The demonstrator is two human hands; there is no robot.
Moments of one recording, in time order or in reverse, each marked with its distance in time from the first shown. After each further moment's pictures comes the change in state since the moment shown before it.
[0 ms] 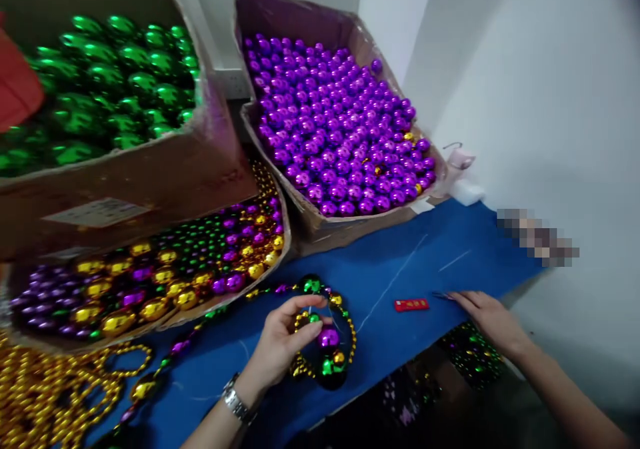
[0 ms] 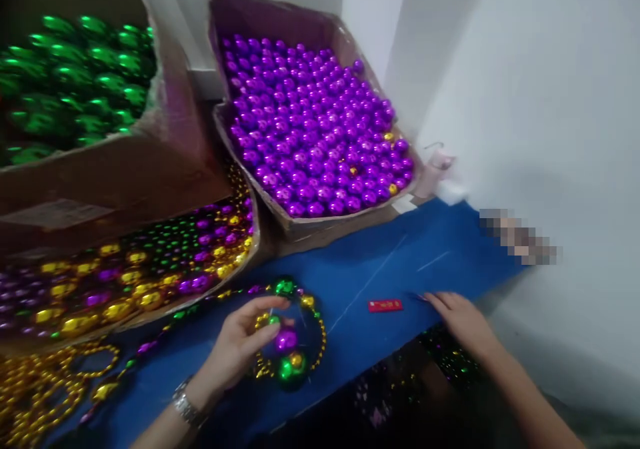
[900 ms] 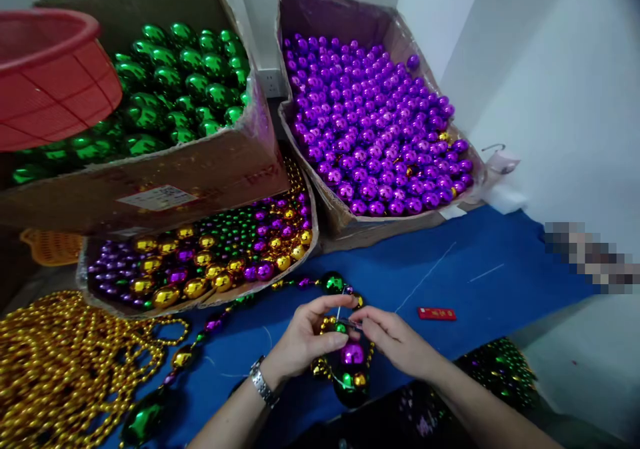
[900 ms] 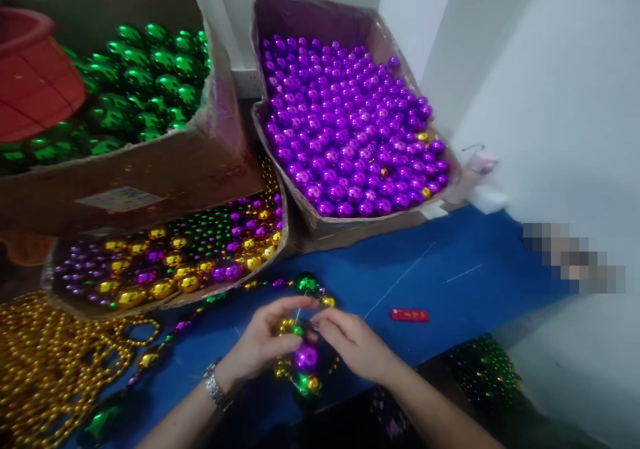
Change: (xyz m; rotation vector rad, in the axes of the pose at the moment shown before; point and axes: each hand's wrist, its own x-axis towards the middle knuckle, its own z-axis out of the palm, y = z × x) left_hand -0.008 0.004 -0.010 -0.101 -0.262 -0.018; right_hand 0.041 -0.275 0.015 0.927 -0.450 -0.157
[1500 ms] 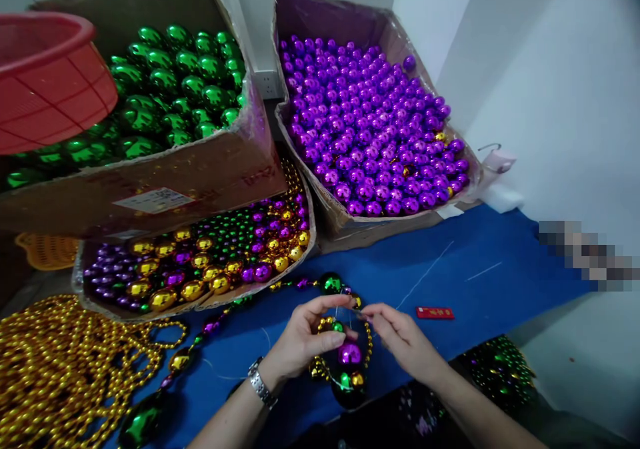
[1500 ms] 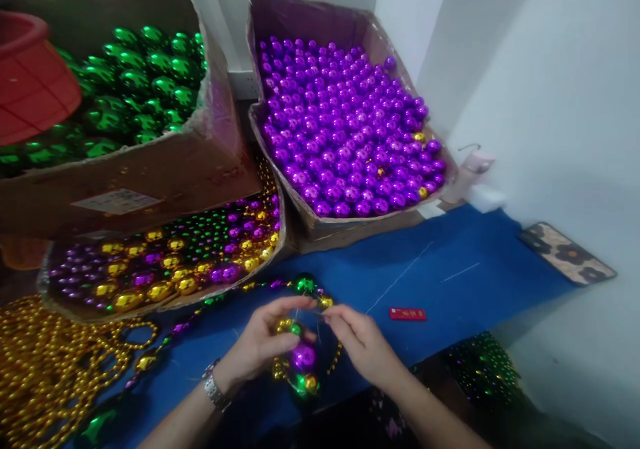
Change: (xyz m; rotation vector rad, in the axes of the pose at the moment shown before) left_hand 0.002 0.001 0.001 -0.072 0.025 0.006; right_hand -0.012 0.017 -0.006 -0.249 0.178 -0.102
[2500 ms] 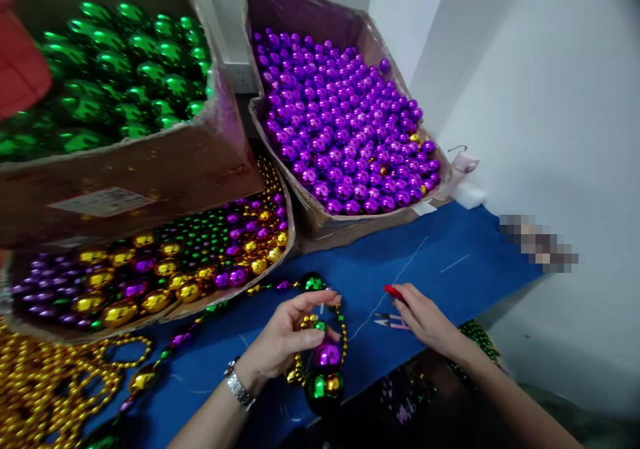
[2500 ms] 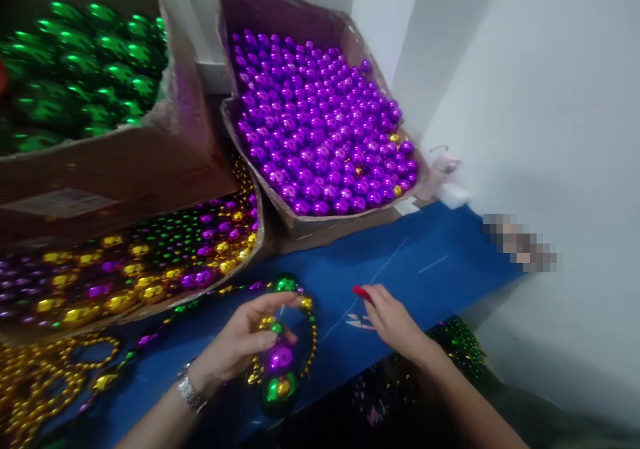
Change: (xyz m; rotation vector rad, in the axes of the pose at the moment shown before) left_hand 0.010 0.006 0.000 -0.046 -0.101 -0.078; right_hand -0.023 0.059 -0.068 -0.678 0.000 -0.002
